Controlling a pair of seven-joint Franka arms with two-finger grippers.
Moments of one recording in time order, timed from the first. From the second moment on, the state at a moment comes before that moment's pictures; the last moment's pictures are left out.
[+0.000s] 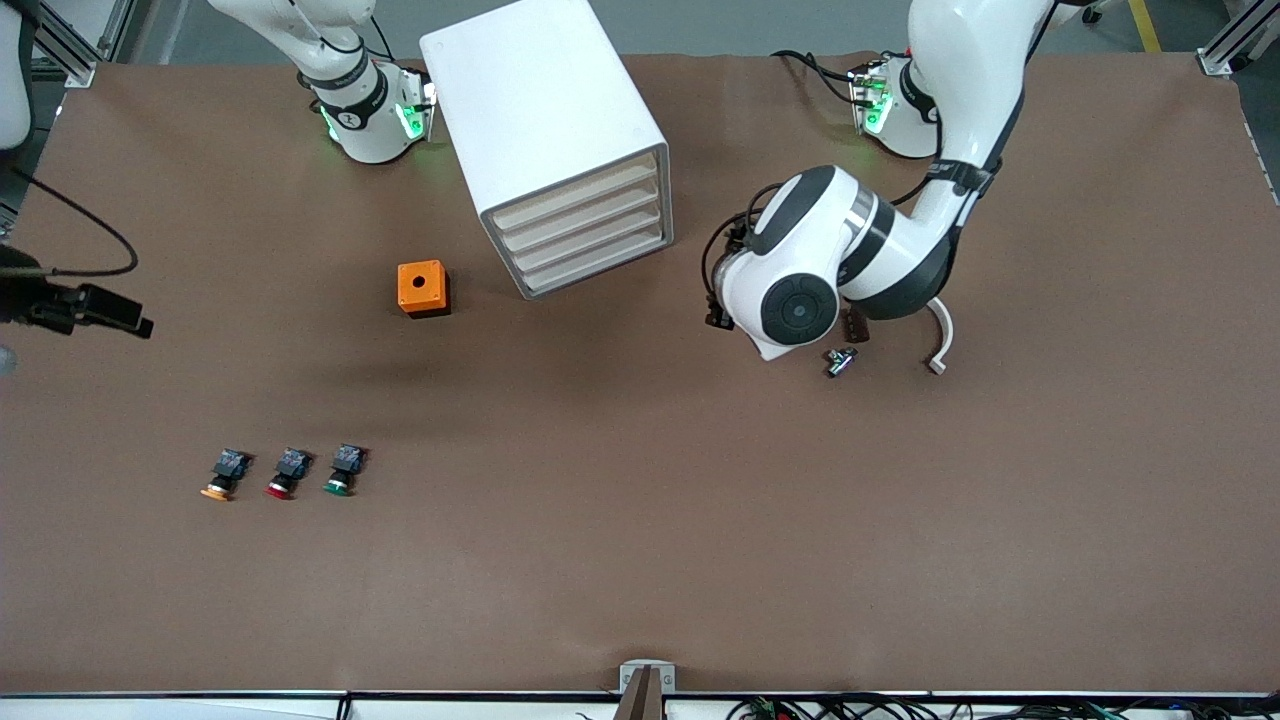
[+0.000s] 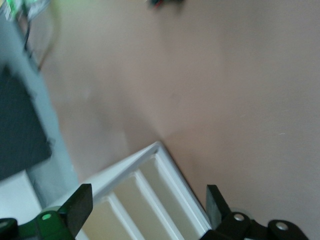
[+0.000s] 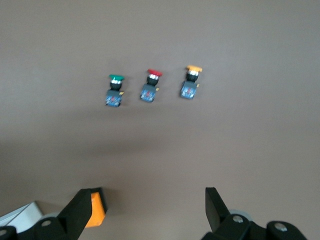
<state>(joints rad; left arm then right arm) -0.45 0.55 -0.21 -1.48 -0.40 1.57 -2.02 -0.14 0.15 -0.01 -1.58 0.02 1.69 -0.11</state>
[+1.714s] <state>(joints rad) -0.59 0.75 -0.21 -1.47 -1.07 1.57 -2.52 -0.20 0.62 -0.01 -1.76 -0.03 2.44 0.12</state>
